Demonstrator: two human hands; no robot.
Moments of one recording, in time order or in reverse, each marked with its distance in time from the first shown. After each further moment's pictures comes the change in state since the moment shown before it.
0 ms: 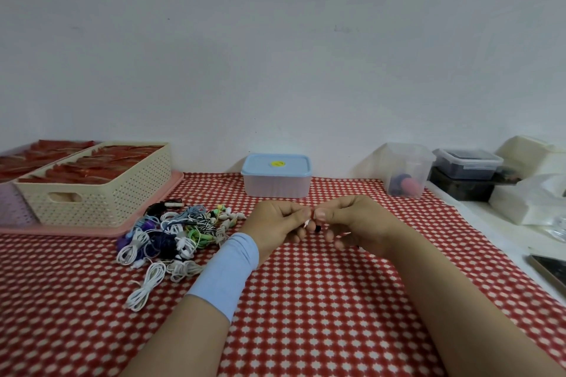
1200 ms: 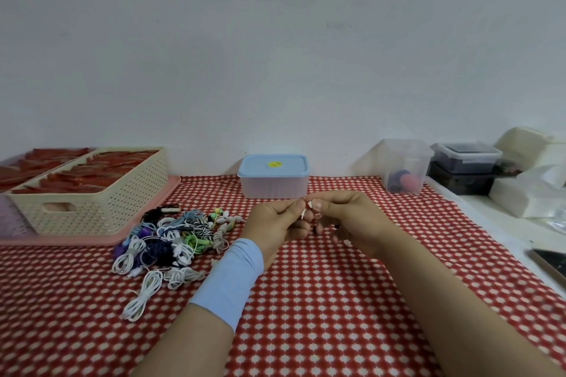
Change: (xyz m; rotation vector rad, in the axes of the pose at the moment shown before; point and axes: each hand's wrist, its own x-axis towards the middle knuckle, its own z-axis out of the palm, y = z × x) left_hand 0.003 0.001 0.010 -0.249 0.109 -0.032; right_hand 0.007 0.007 0.006 0.059 0.073 -0.202
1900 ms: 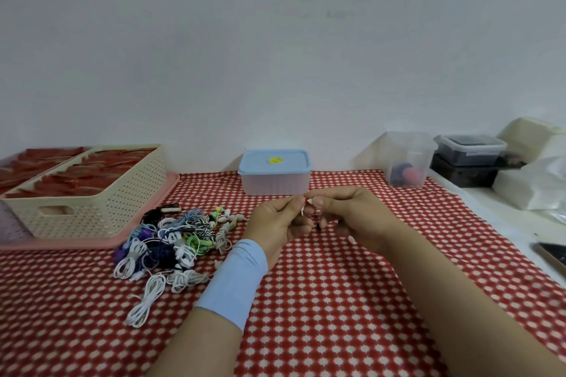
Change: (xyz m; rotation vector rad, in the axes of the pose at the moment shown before) left_hand 0.008 -0.005 -0.003 -0.117 0.025 -0.058; right_hand 0.006 0.000 0.001 0.011 -0.002 0.013
